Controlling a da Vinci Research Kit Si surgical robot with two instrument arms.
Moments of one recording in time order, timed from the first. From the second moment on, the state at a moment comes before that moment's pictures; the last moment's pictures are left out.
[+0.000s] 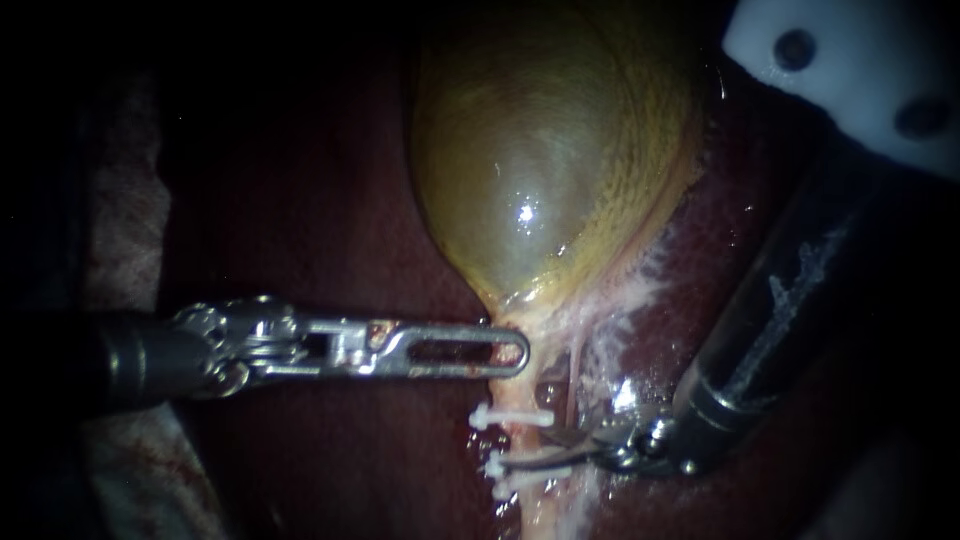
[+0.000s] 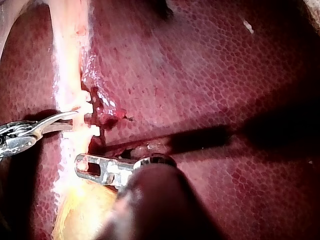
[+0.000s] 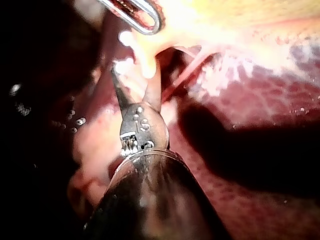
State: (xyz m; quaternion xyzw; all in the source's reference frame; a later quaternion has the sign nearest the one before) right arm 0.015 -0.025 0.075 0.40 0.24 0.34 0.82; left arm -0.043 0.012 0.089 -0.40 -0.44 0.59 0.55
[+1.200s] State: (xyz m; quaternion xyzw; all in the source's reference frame) right arm 0.018 -0.025 0.077 0.42 0.24 0.33 0.81; left arm -0.043 0.012 0.089 -0.40 -0.44 0.59 0.55
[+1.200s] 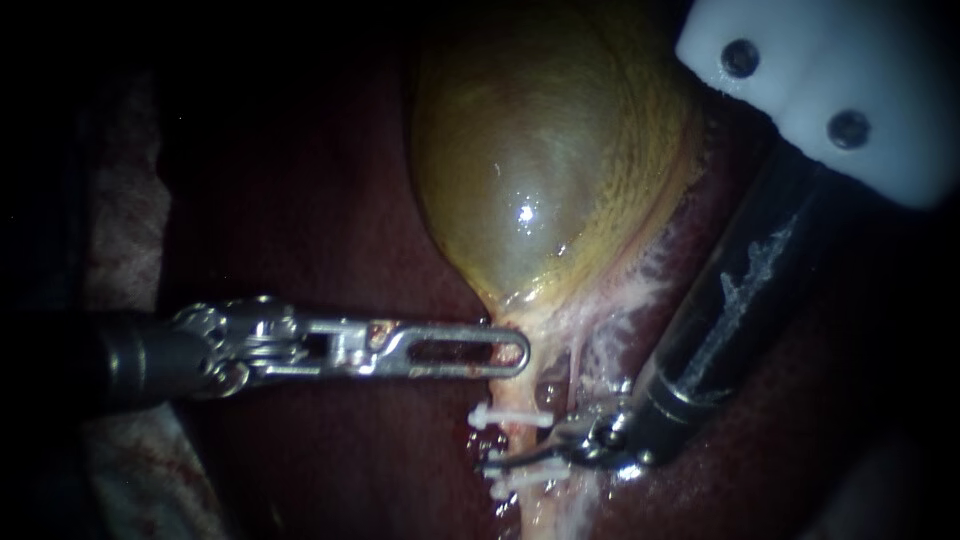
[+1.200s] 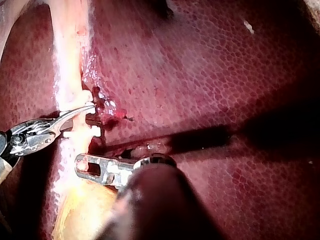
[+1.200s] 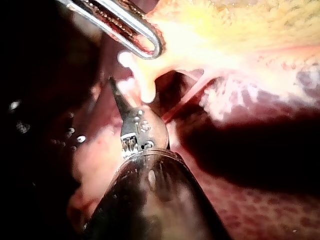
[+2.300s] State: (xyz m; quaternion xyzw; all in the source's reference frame) right arm 0.018 -0.025 0.077 0.42 0.24 0.34 0.81; left arm -0.043 0.012 0.089 -0.40 -0.44 0.59 0.55
